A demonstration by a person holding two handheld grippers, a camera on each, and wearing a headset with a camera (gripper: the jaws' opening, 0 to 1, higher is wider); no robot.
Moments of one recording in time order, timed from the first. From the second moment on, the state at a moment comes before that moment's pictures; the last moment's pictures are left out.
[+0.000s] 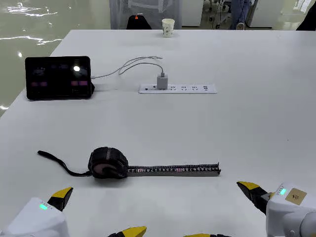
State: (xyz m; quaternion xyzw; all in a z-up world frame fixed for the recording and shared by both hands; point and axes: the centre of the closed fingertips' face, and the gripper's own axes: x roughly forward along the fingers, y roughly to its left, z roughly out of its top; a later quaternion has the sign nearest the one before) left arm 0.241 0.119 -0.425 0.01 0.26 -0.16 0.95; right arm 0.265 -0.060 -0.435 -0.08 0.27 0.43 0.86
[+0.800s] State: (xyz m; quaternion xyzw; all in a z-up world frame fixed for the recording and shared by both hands) left arm 0.253 0.129 -0.428 0.00 0.26 -0.13 0.96; right arm 0.281 -0.060 -0.448 -0.12 0.29 0.48 0.82
